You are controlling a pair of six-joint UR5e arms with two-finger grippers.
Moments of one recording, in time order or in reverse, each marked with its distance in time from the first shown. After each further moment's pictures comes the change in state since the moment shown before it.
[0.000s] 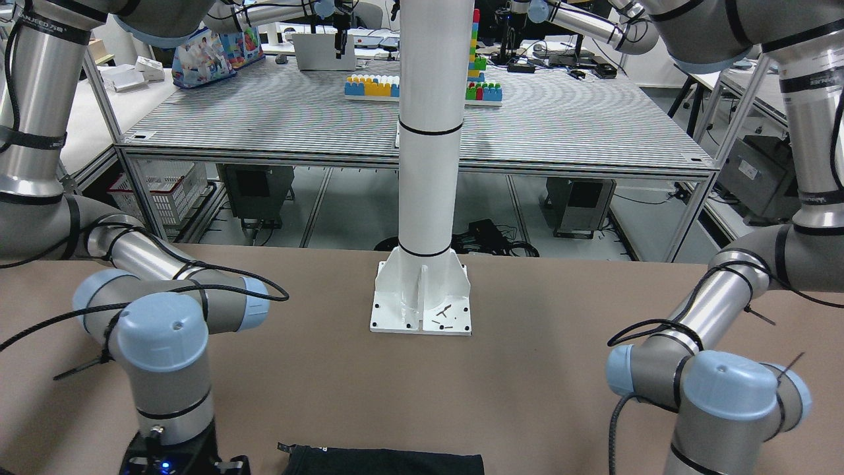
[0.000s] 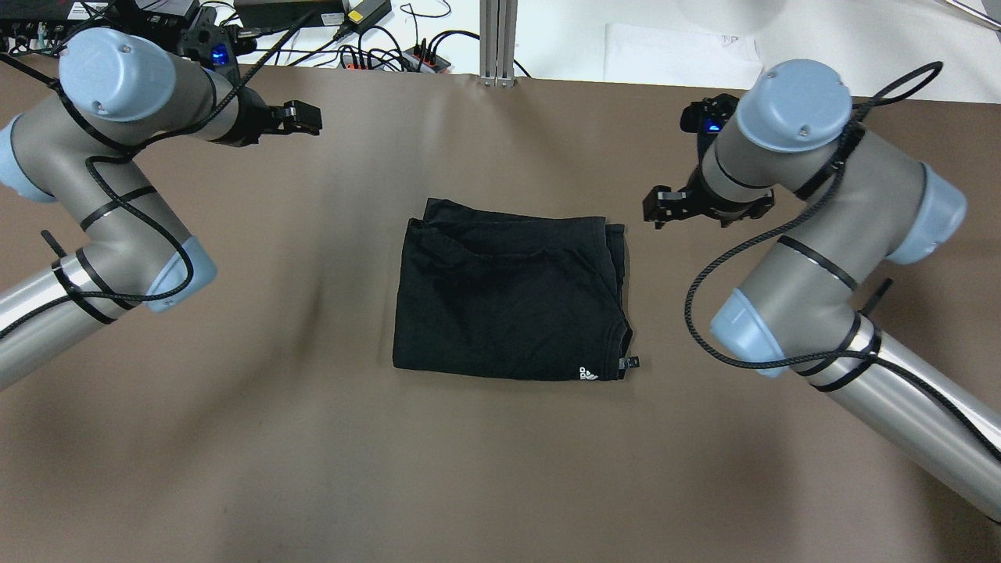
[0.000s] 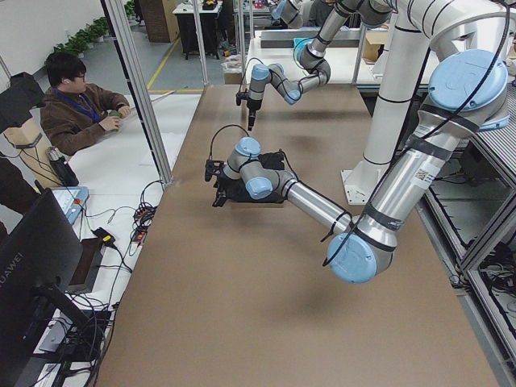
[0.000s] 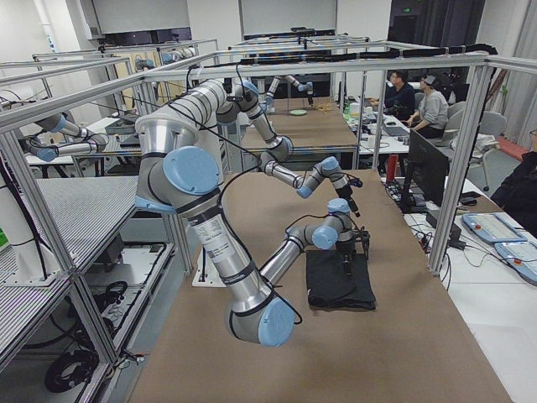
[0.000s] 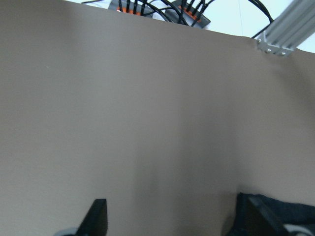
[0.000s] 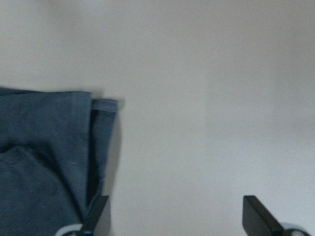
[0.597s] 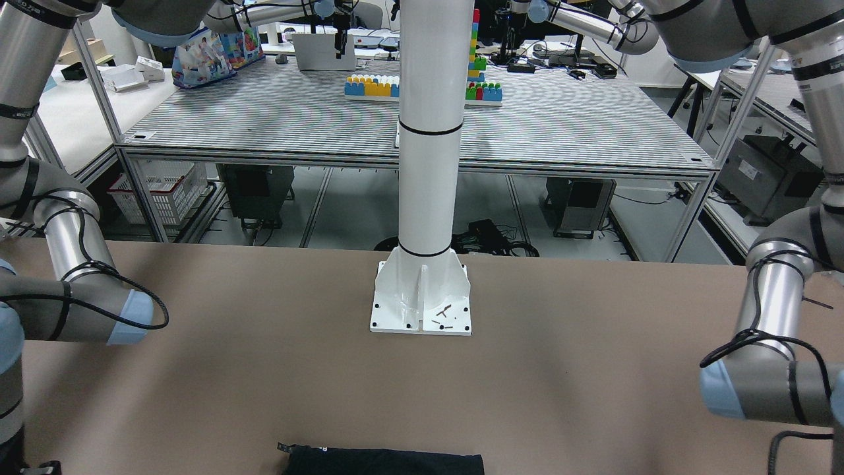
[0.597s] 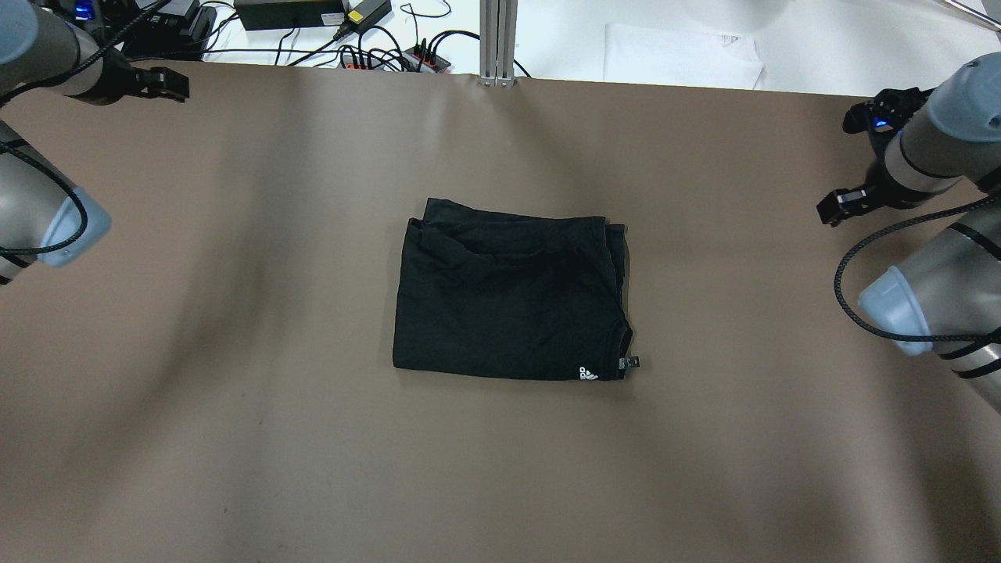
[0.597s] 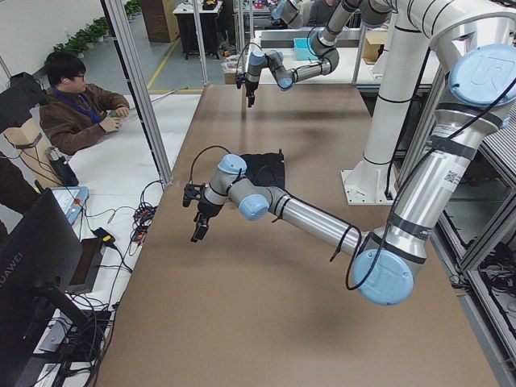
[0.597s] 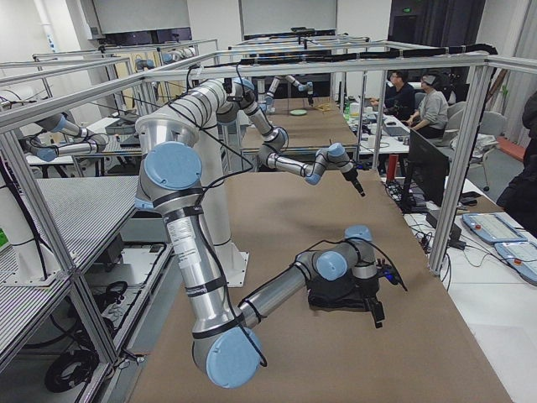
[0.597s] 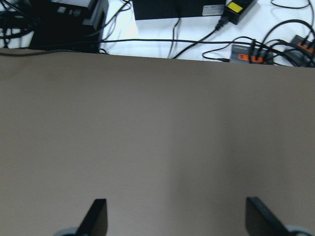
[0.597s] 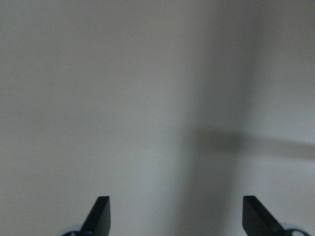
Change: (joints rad) left arm -0.182 0.119 -0.005 0.103 0.007 0.270; right arm 0.210 -0.231 0.010 0.000 -0.052 -0.433
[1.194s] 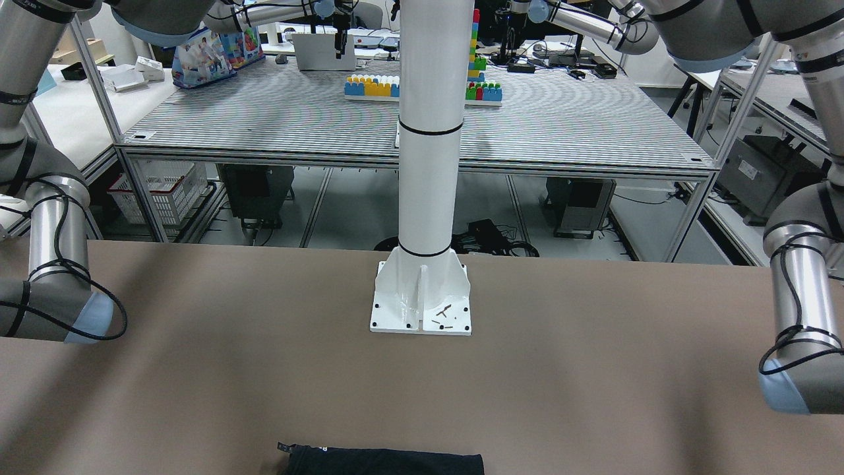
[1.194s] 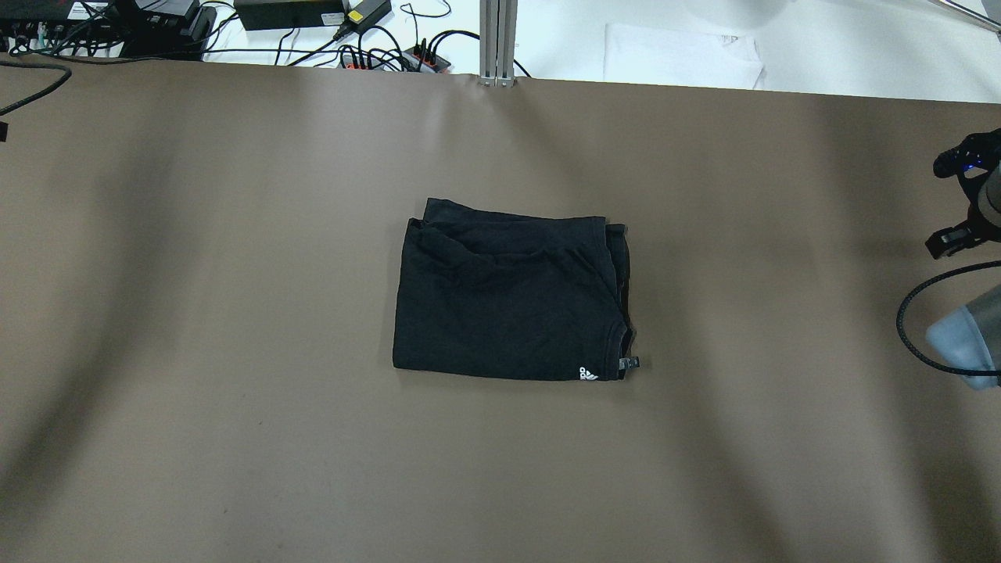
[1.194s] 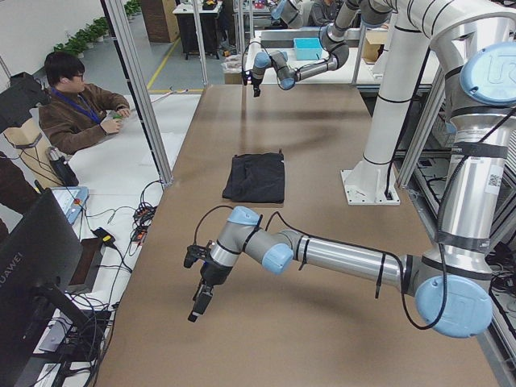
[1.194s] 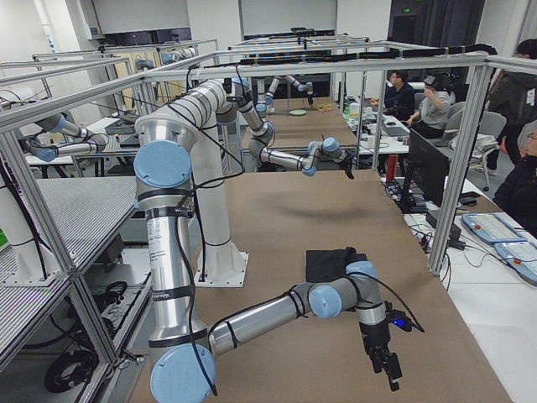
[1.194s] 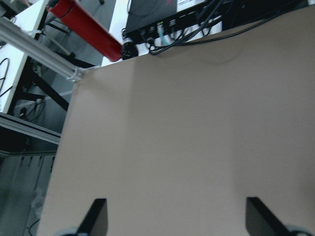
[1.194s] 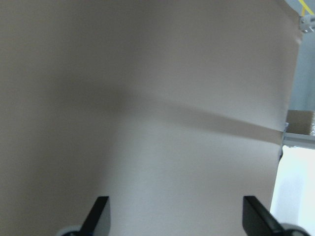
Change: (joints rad) left arm -0.095 0.263 -0.002 0.001 0.280 0.321; right arm 0.053 -0.163 -0.052 0.060 -0.211 -0.181
